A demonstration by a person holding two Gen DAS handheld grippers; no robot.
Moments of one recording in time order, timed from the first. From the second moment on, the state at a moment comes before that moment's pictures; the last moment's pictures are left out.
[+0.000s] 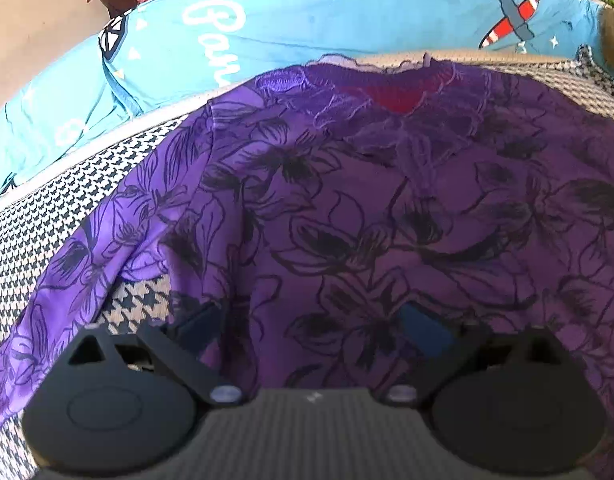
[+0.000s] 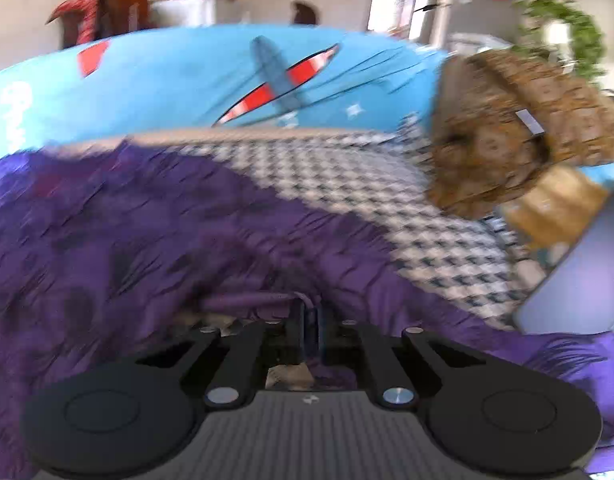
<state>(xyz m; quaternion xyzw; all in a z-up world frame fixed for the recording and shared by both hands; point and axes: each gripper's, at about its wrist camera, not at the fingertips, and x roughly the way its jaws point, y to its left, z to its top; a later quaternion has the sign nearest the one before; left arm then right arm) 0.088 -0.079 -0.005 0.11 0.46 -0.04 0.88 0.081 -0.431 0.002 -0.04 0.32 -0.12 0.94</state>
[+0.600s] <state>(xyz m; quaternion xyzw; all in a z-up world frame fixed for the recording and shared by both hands) 0.038 -0.046 -0.001 0.07 0.44 -0.04 0.90 0.053 -0.453 0.023 0.08 0.31 -0.15 0.94</state>
